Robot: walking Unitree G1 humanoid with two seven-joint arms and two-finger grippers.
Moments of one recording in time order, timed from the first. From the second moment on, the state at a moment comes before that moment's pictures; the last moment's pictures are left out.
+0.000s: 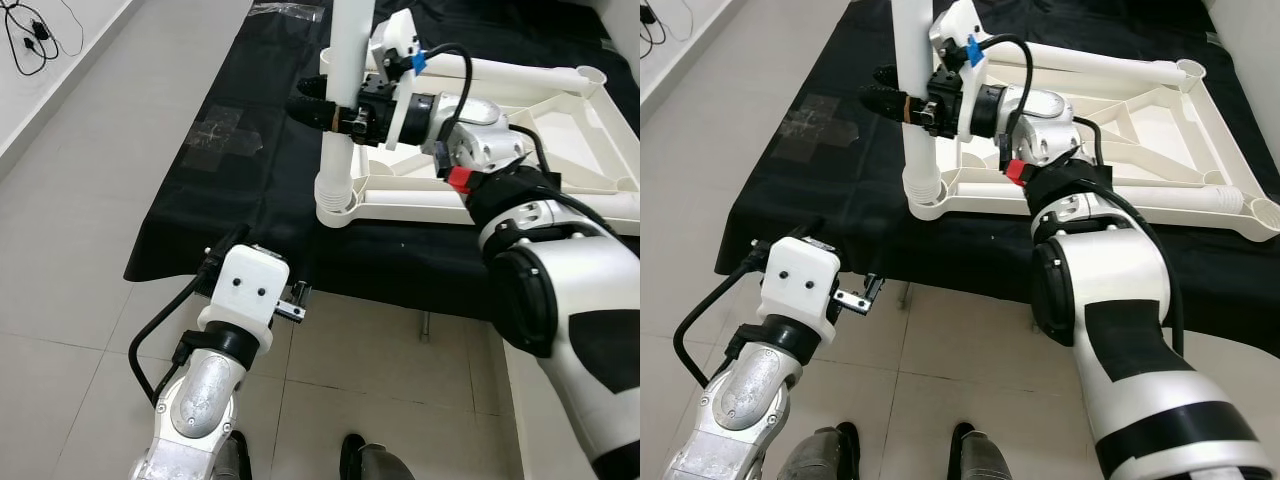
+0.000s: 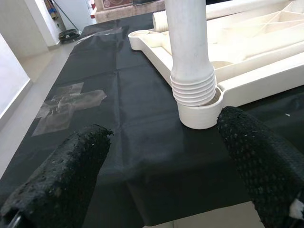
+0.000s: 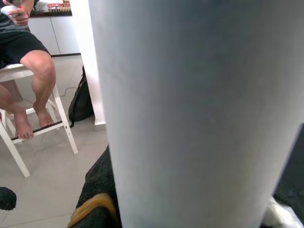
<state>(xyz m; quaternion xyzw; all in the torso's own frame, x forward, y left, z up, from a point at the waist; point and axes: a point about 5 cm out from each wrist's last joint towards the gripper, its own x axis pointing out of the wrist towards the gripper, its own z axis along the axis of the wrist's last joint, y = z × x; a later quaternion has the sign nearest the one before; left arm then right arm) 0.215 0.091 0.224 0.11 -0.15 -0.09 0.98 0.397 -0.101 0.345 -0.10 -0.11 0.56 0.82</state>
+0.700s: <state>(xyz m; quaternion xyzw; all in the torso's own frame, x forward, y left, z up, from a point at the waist) 0.215 0.091 0.224 0.12 -0.15 -0.09 0.98 0.398 -0.118 0.348 -0.08 -0.11 0.54 0.83</state>
